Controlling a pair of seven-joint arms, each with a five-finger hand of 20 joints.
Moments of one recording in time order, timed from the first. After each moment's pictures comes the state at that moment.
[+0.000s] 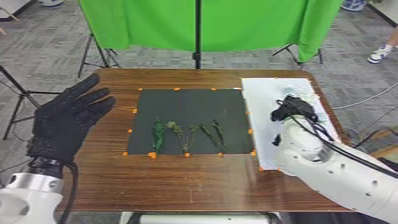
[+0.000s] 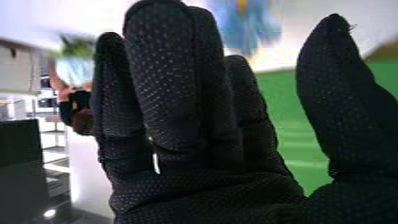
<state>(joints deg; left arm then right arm) 134.0 -52.7 -104.0 -139.6 33.0 13.0 11.2 -55.2 -39.9 26.7 -102.6 -111.8 6.1 70.1</state>
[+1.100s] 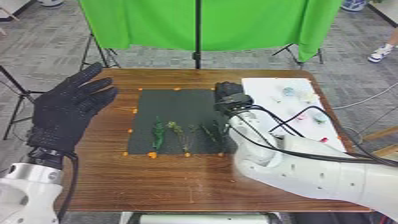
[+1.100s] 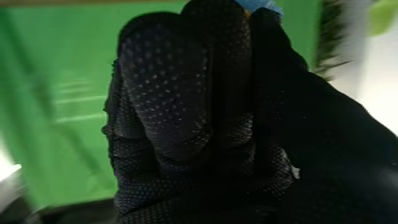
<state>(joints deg) 129.5 -50.6 -103.7 -138.8 32.6 11.0 11.0 -36.7 -54.3 1.8 -96.2 -121.3 18.5 51.0</state>
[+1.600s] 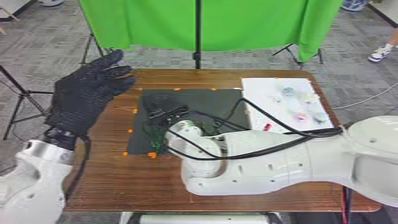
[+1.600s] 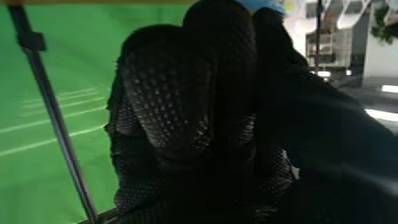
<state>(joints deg) 116.6 -47.1 -97.8 -131.8 31.8 2.4 6.1 -21.7 -72.3 -13.1 -98.1 -110.3 22.1 54.1</state>
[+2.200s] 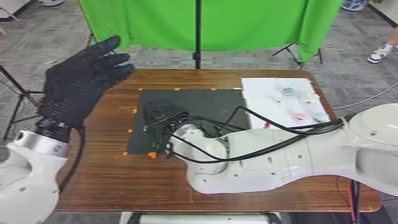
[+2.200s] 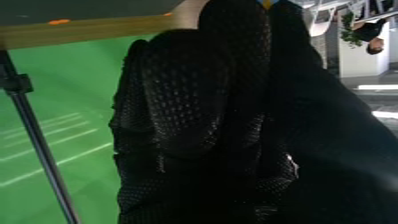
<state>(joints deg) 115.1 -47.0 -99.0 -132.5 31.8 0.8 6.6 -17.0 -72.6 -21.6 -95.9 -100.5 30.5 45.9</state>
